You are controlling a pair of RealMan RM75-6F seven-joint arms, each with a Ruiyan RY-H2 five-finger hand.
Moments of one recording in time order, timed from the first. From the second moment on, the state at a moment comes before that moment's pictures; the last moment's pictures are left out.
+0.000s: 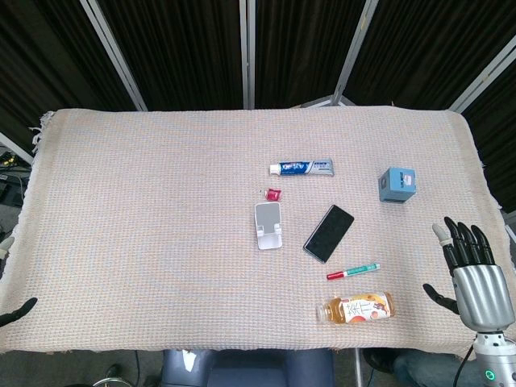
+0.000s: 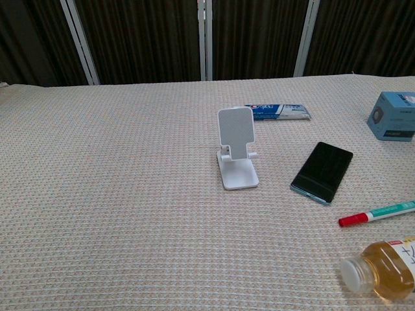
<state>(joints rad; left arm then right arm) 0.05 -1.01 0.00 -1.73 1.61 1.66 -0.02 0.06 -1.05 0.08 -1.82 -1.63 1.59 -0.22</state>
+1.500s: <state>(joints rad) -0.05 -1.09 -0.07 -1.66 1.37 1.44 0.07 0.83 -1.60 -0.09 -0.65 -2.03 1.04 0.36</state>
